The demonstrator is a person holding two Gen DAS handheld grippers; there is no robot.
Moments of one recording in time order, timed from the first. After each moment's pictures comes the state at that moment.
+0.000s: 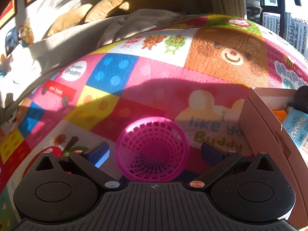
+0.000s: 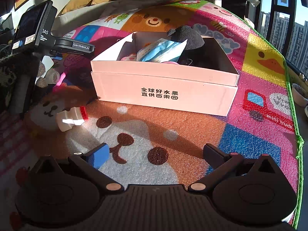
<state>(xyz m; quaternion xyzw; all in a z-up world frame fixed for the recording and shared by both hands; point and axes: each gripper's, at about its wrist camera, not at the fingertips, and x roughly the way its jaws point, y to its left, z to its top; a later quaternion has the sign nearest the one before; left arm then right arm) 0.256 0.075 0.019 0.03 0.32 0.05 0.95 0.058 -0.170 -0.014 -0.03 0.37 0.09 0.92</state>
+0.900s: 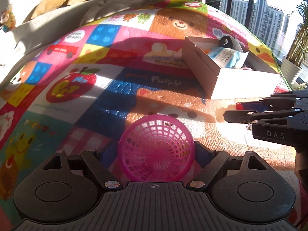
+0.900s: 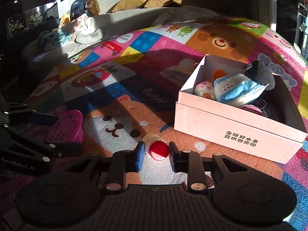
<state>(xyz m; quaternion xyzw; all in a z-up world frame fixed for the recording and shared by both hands) 0.039 0.077 0.035 0.01 0.38 -0.06 0.92 0.056 -0.106 0.022 -0.07 0.33 0.23 0.91</state>
